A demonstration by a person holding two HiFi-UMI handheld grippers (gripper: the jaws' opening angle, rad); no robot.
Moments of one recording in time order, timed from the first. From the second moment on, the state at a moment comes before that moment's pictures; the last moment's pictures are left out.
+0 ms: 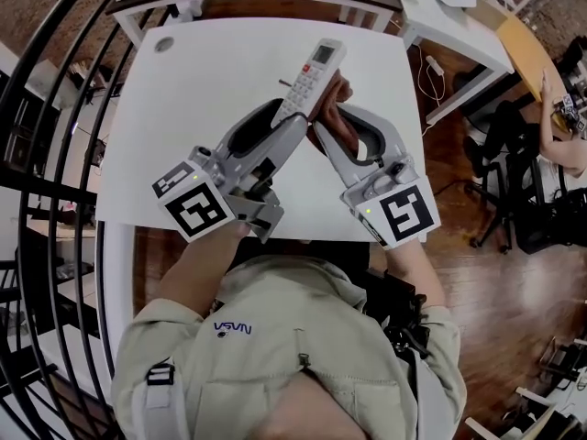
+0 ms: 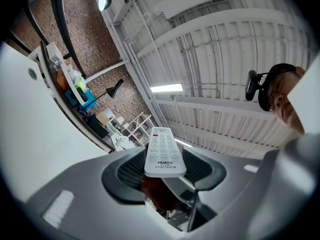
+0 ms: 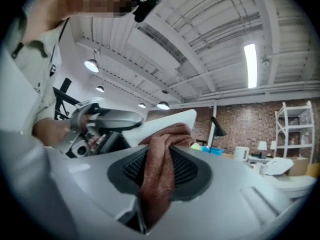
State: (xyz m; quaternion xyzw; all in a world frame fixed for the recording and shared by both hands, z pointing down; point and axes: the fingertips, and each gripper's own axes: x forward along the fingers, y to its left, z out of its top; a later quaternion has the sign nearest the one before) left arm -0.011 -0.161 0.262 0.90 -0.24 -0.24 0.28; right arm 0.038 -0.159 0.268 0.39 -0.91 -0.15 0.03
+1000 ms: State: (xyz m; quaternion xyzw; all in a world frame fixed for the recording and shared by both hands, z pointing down) left arm -0.034 -0.248 0.293 0.90 -0.43 -0.04 0.01; right arm 0.065 -0.235 0.287 0.44 -0.87 -0.16 0.12
